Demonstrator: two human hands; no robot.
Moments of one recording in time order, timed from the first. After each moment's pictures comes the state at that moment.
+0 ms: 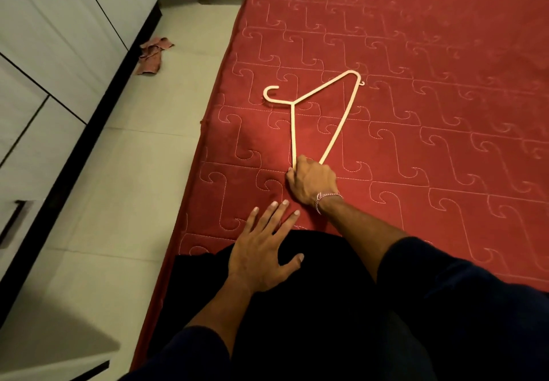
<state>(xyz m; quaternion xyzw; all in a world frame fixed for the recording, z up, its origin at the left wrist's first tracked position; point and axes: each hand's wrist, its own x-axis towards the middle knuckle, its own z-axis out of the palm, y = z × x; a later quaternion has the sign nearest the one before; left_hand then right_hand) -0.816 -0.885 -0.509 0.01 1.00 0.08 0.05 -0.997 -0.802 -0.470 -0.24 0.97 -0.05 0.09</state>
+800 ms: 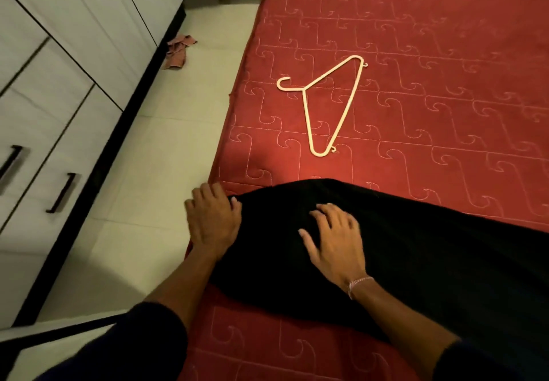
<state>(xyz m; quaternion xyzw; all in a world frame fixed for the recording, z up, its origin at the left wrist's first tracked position) -0.711 -0.943 -0.443 -0.30 0.95 -0.01 -0.01 -0.768 -0.698 -0.480 -0.28 0.95 -0.14 -0.02</state>
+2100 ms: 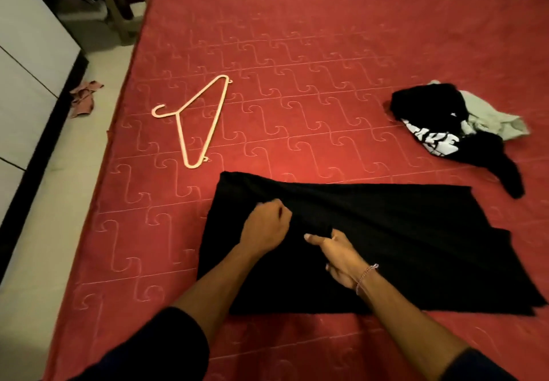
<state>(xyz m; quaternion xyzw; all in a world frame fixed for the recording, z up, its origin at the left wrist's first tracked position) -0.799 -0.616 -0.406 -0.08 0.93 0.34 0.13 -0.779 -0.446 -0.417 0.24 0.61 -0.69 0.31</state>
